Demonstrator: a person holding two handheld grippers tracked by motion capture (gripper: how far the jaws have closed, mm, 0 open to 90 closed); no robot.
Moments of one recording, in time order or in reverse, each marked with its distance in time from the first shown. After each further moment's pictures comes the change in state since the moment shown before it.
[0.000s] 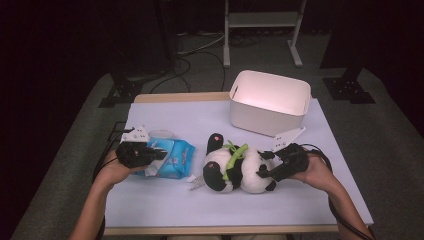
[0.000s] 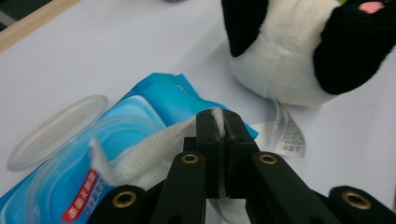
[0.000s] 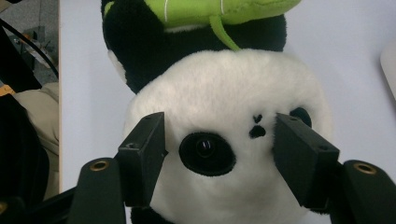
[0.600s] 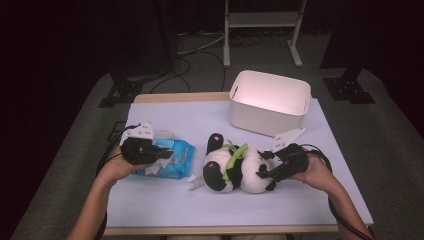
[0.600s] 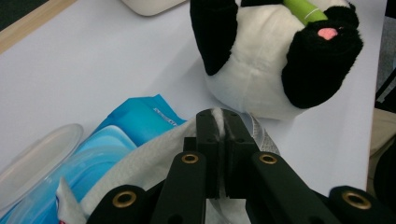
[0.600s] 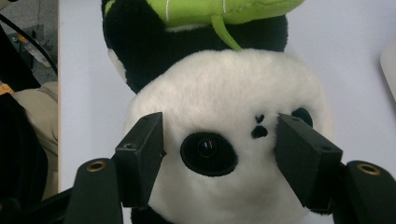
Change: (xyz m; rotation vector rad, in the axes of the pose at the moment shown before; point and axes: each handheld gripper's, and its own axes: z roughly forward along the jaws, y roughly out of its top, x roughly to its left) left arm -0.004 0.020 0.003 0.000 -0.067 0.036; right arm 0.001 0.000 0.000 0.002 -0.002 -0.003
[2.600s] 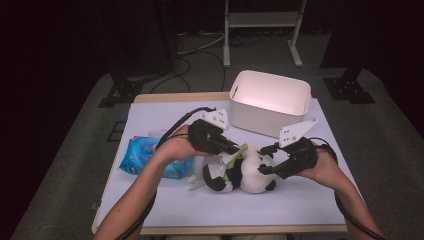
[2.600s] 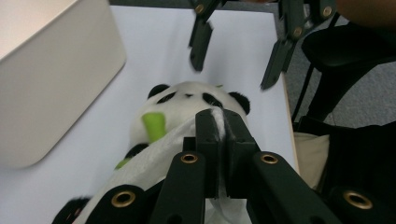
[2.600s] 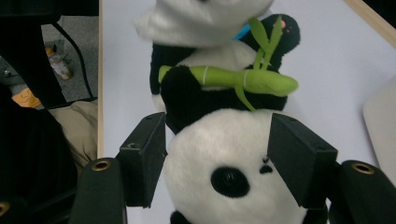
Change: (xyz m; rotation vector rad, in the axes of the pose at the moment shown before) left arm -0.076 0.148 0.080 0.008 -0.299 0.298; right arm 0.018 0.032 -0.039 -0.079 0.031 -0.073
